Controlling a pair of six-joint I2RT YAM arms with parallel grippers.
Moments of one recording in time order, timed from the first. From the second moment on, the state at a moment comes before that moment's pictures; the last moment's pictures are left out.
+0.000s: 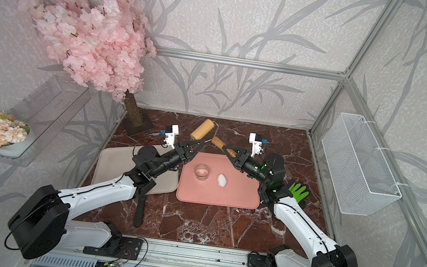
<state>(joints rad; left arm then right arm) -0.61 1.28 0.65 0.79 0.27 -1.21 0.40 1.14 0.69 0.46 -0.62 1.17</state>
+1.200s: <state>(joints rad) -0.73 1.68 0.75 0.27 0.27 -0.93 0.31 0.84 0.81 -0.34 -0.23 0.74</state>
